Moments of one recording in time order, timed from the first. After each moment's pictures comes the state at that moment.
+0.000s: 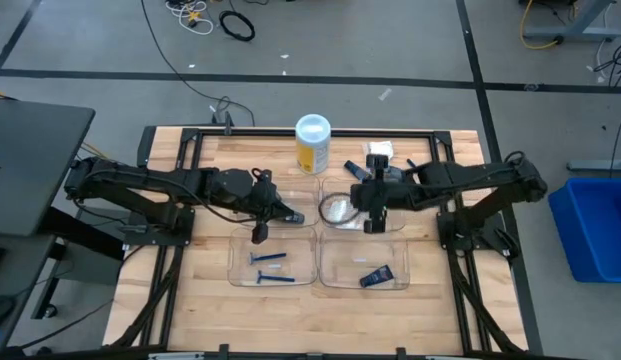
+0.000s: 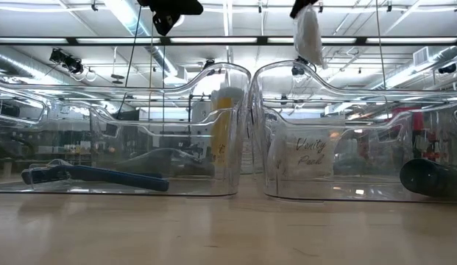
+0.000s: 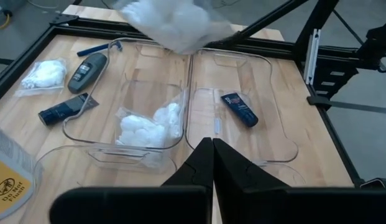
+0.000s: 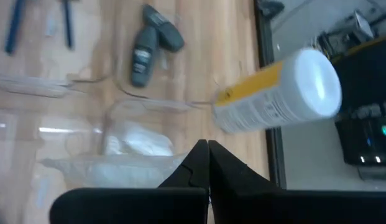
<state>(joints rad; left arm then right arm) -0.08 1.20 1.01 -0.27 -0.04 -0.15 0.19 1.49 1.62 -1.13 0.48 -0.07</state>
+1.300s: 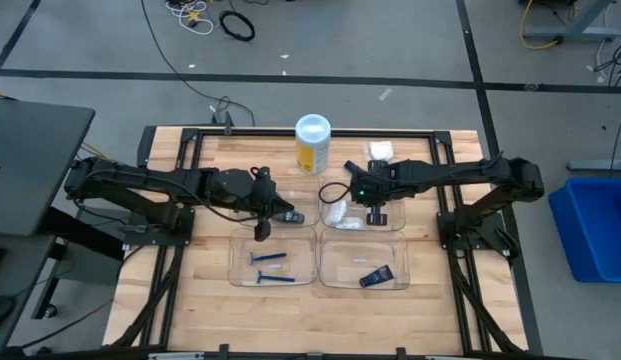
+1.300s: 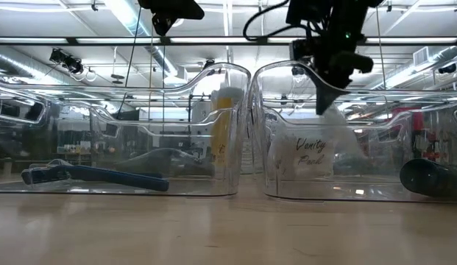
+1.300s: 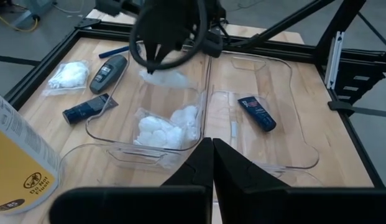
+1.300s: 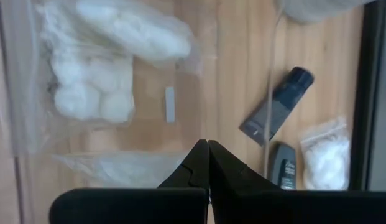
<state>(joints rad) -0.08 1.20 1.01 -0.27 -0.12 -0.15 -0.08 1.49 1.15 -0.96 0.26 -0.12</state>
